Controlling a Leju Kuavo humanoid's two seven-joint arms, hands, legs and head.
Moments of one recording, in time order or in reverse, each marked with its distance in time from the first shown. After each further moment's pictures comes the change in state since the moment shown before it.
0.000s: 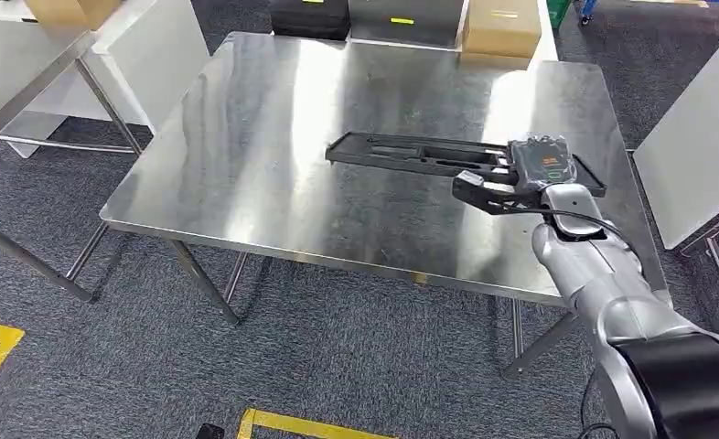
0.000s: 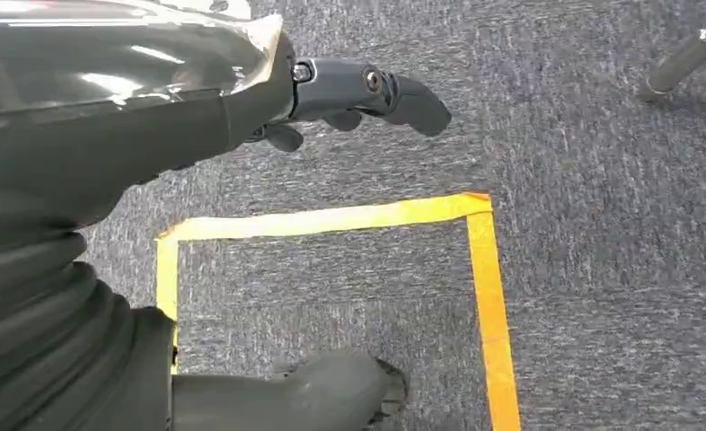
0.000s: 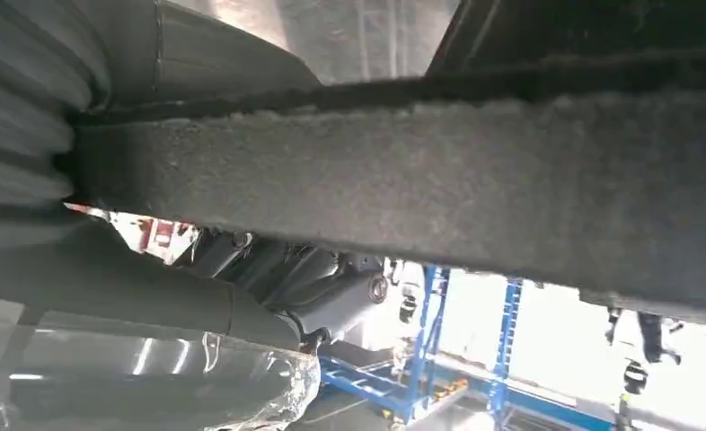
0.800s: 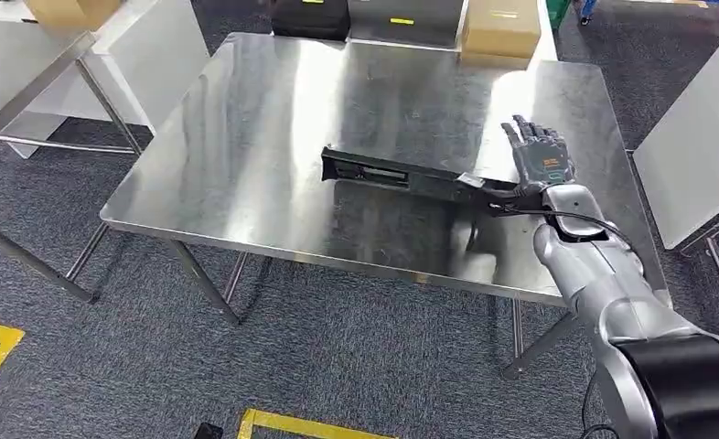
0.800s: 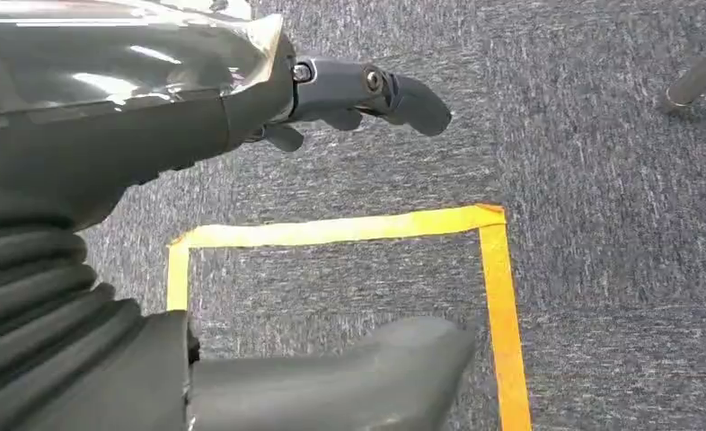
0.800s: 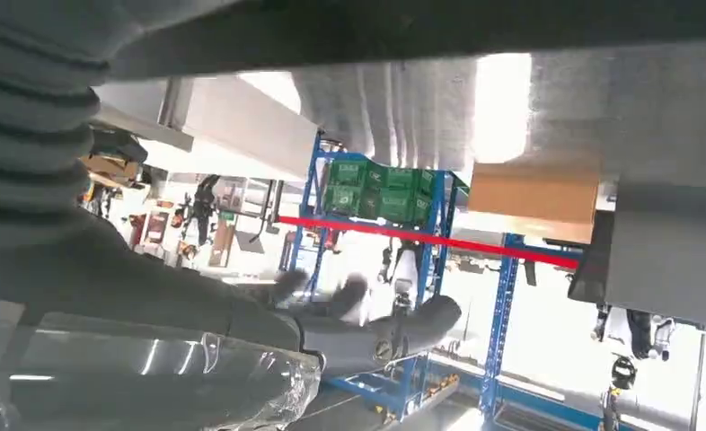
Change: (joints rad) left arm -0.003 0.003 0.024 0.000 -0.017 0.015 0.035; right arm 0.004 -0.007 -0.037 0.000 0.030 -0.002 -0.027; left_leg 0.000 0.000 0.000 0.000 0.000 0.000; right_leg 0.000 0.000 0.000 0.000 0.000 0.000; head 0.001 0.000
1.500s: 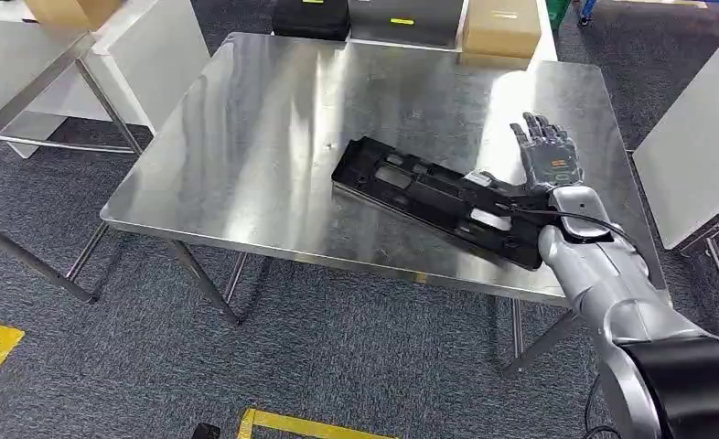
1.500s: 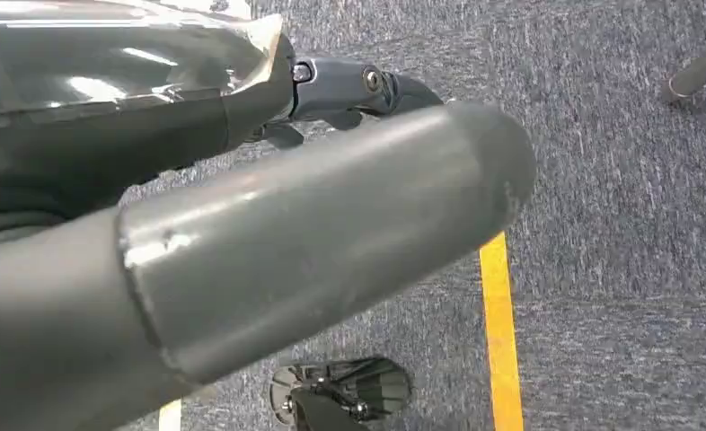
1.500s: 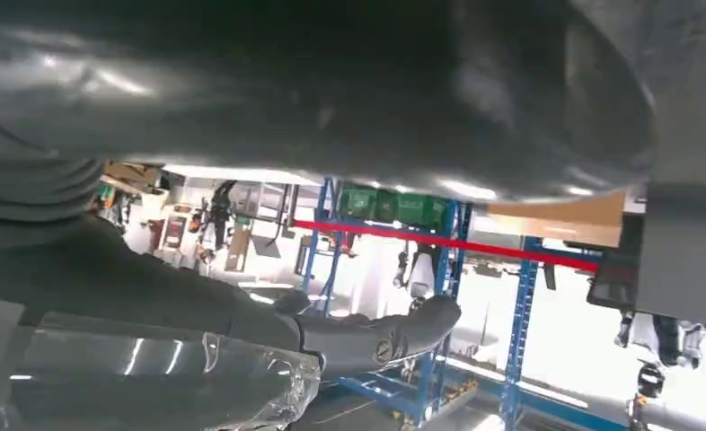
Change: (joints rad) left arm 0.000 0.000 0.020 0.000 0.013 -0.039 -0.008; right arm 0.004 -0.015 -0.018 0.000 0.004 0.002 0.021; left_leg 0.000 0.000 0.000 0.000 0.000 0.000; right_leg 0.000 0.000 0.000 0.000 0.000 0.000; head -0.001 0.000
